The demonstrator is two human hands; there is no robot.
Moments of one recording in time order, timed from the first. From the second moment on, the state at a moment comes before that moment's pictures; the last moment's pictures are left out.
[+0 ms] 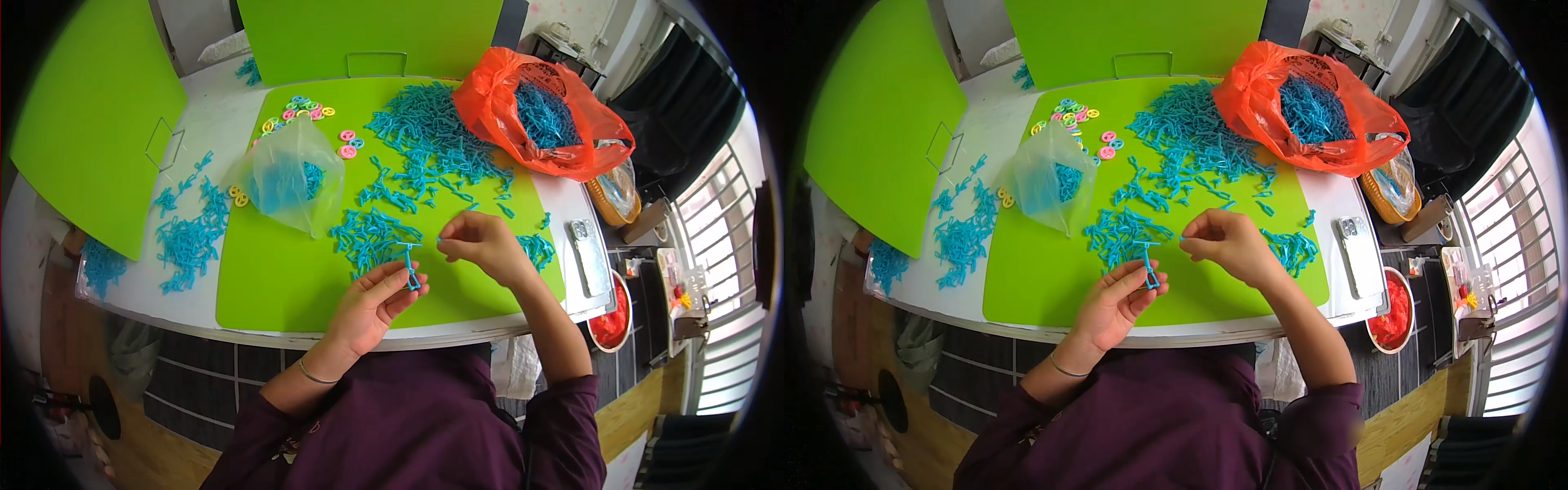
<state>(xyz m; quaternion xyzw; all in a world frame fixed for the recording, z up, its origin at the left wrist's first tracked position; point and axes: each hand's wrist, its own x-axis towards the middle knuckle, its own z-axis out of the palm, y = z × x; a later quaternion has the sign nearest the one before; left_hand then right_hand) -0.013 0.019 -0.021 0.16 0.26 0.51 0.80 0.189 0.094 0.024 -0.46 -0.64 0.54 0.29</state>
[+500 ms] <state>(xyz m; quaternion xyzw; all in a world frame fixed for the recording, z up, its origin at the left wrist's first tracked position) -0.001 0.020 -0.028 0.22 0.26 0.54 0.77 0.180 0.041 0.004 -0.33 -0.60 0.57 0.46</state>
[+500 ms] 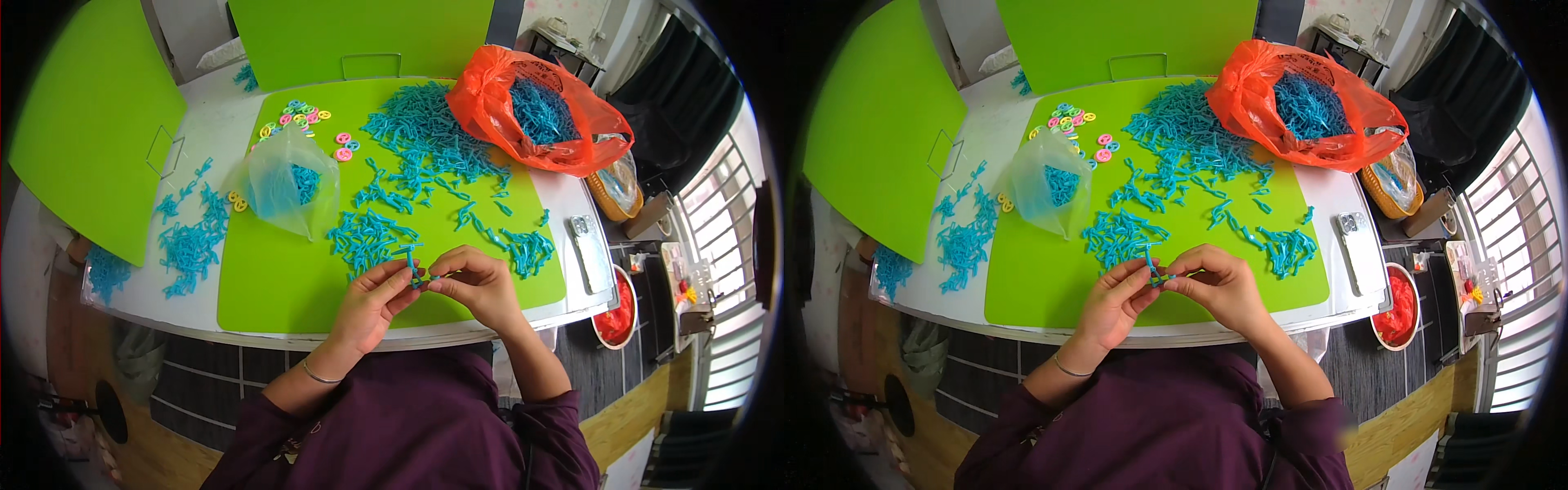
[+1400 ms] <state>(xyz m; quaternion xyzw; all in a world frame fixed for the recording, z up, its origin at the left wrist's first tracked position) 0.003 0.016 -0.032 0.33 0.31 0.58 0.68 0.176 0.032 -0.010 -0.32 -0.38 0.74 0.46</state>
